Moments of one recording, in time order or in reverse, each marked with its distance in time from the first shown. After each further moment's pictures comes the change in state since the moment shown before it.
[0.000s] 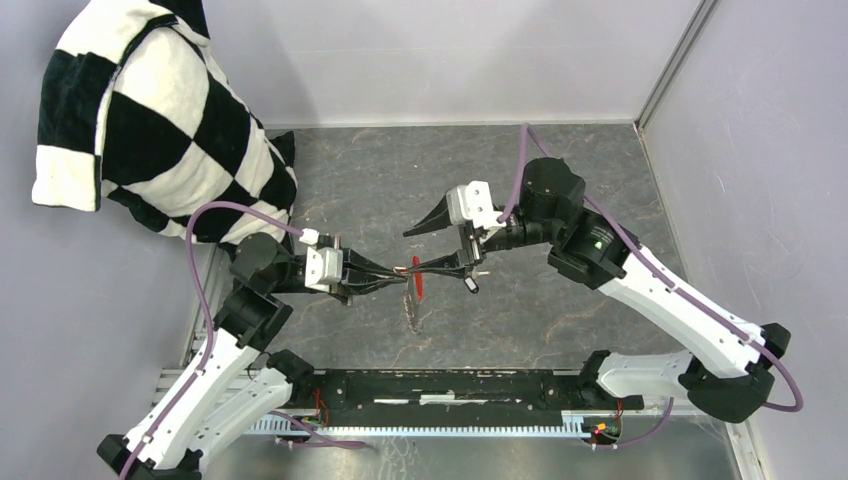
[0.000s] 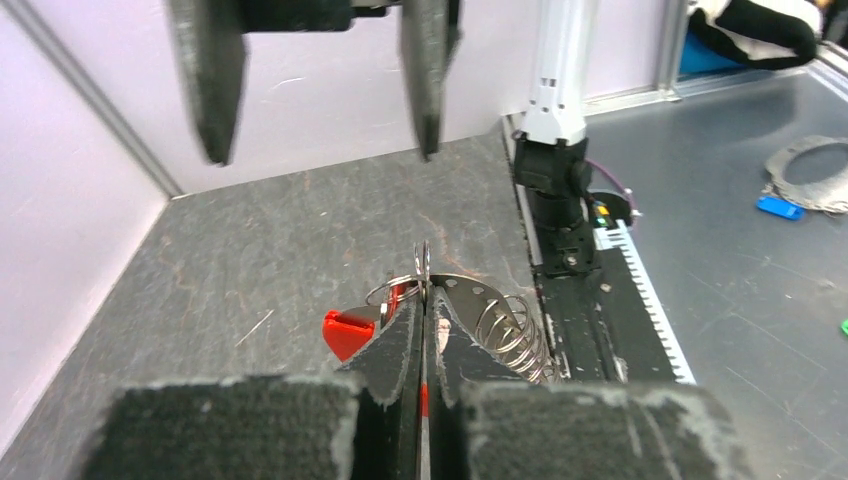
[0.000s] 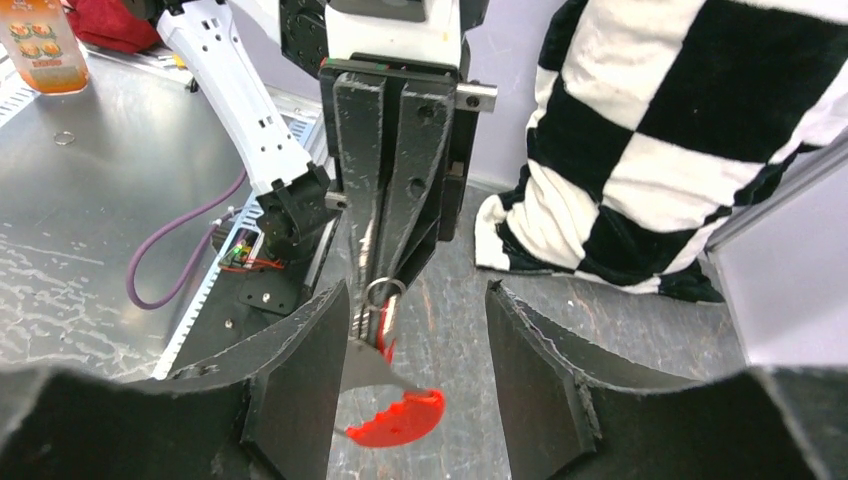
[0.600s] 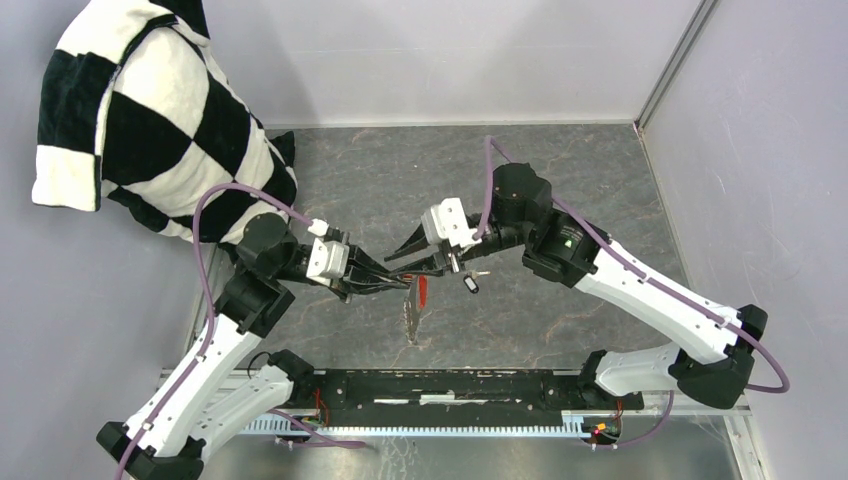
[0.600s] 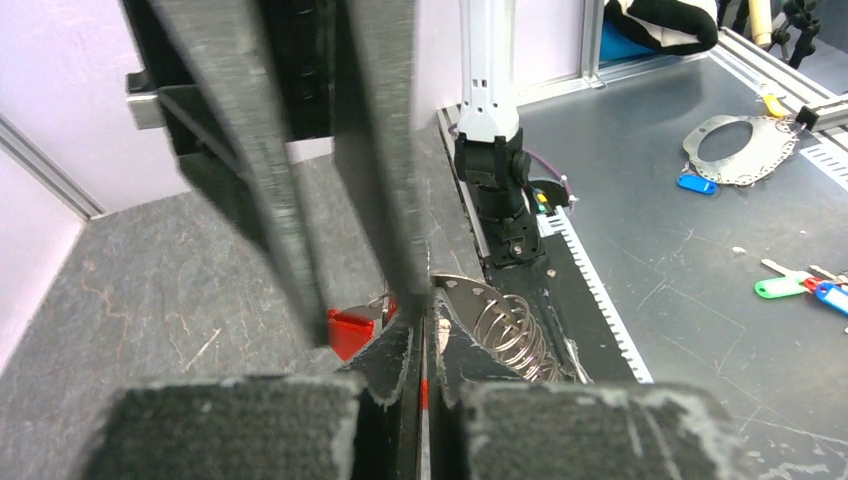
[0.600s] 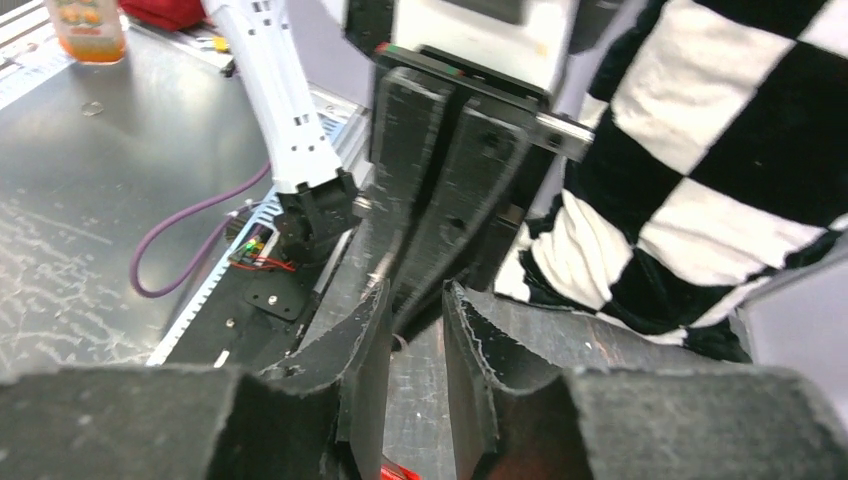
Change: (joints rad) left arm 0.001 0.092 0.109 -0.128 0.135 0.051; right arm 0.072 0.071 0.000 0.016 -0.043 -0.101
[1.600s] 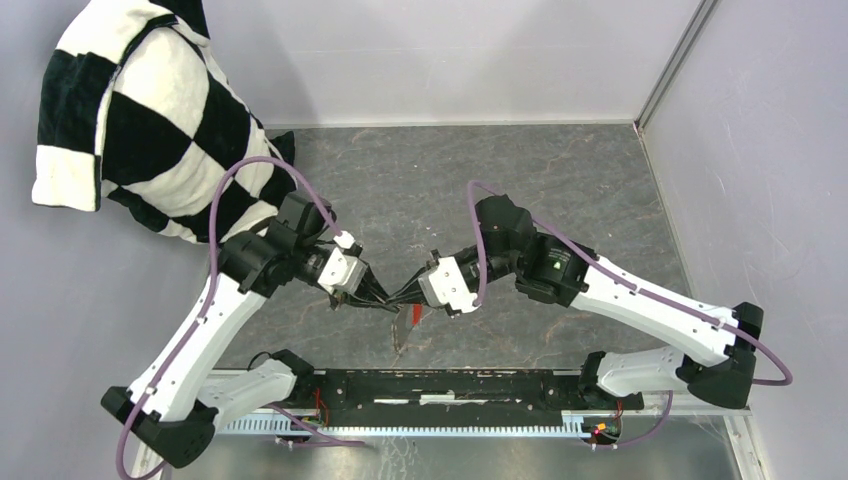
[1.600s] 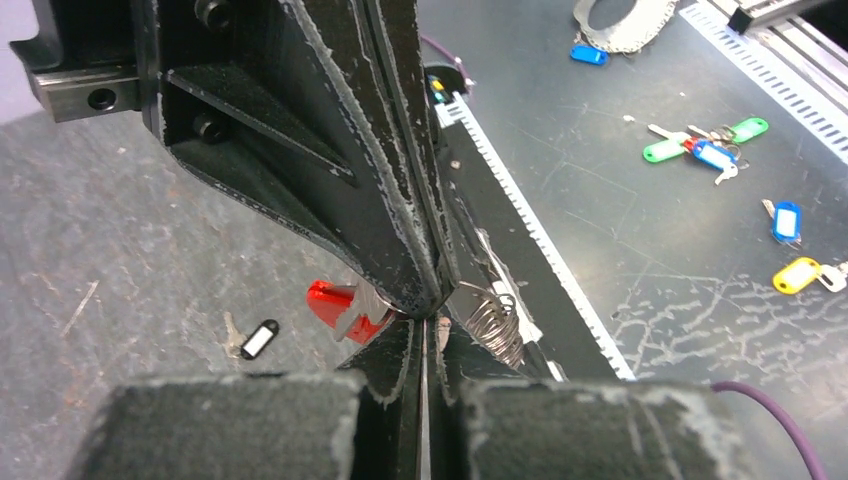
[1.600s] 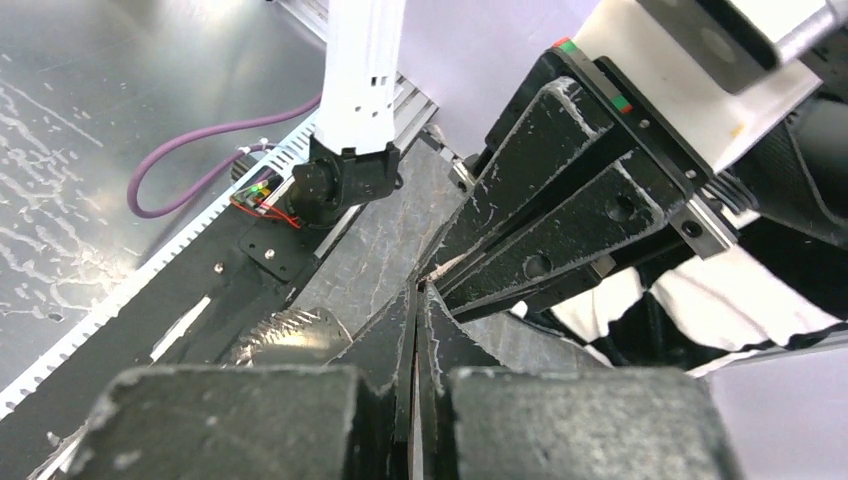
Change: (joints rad) left arm -0.001 0.266 0.355 -1.121 0.085 0.924; right arm 0.100 -0.029 -0.141 -0.021 -0.004 -0.291
